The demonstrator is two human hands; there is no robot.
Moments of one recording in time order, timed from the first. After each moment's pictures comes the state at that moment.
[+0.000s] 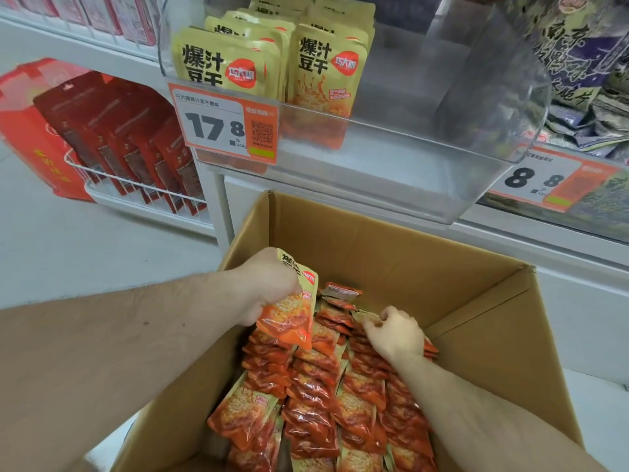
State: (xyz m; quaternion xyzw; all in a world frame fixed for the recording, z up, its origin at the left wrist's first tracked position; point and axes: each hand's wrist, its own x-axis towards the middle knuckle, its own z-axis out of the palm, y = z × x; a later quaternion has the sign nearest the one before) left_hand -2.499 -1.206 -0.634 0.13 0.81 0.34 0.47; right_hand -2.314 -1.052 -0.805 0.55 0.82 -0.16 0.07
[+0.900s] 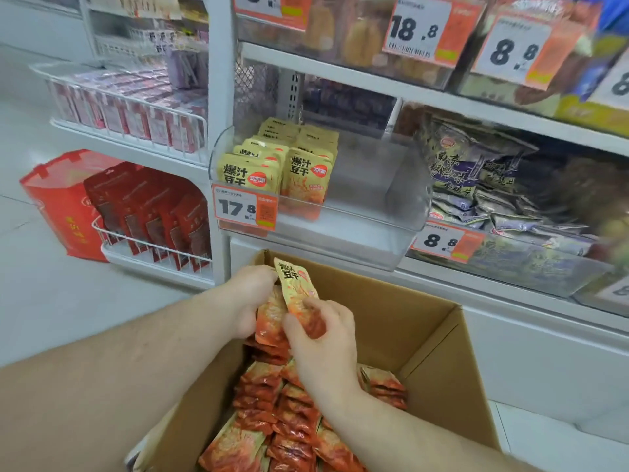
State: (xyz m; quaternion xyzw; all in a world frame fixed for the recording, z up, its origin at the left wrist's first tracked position) left_hand -2.480 -1.239 -0.557 0.06 0.69 0.53 0.49; right_hand -2.345 -1.206 -0.603 0.41 0.77 -0.43 -0.26
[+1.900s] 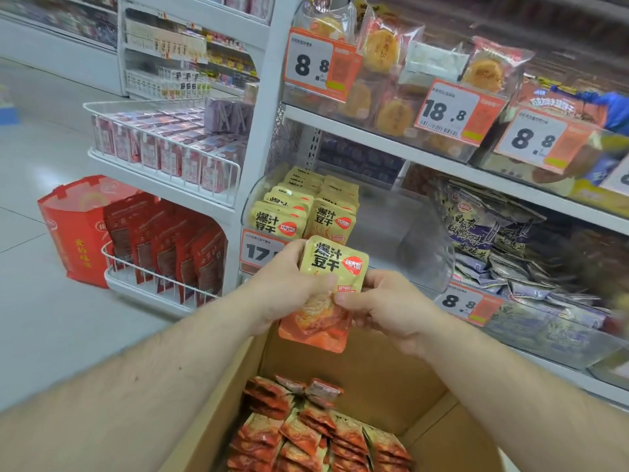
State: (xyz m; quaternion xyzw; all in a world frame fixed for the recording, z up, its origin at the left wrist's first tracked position) left_hand -2.508 -1.242 -0.494 0.32 0.63 0.61 0.36; right_hand -2.382 -1.132 -0.472 0.34 0.73 -0.58 -0.10
